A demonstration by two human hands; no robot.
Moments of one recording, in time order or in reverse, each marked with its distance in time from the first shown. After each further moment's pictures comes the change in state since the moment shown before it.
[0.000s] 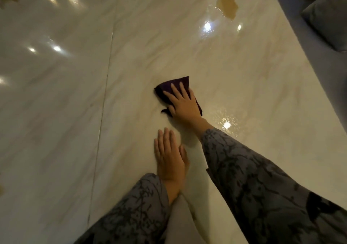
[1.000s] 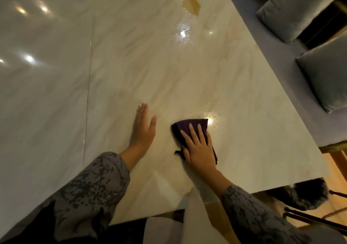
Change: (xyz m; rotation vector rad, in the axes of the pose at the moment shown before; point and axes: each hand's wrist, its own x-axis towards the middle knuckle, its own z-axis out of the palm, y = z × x) left_hand -0.013 -0.040 -0.037 -0.512 -0.185 0.065; right_hand -0.290 -0.024 0.057 -0.022 0.140 0.263
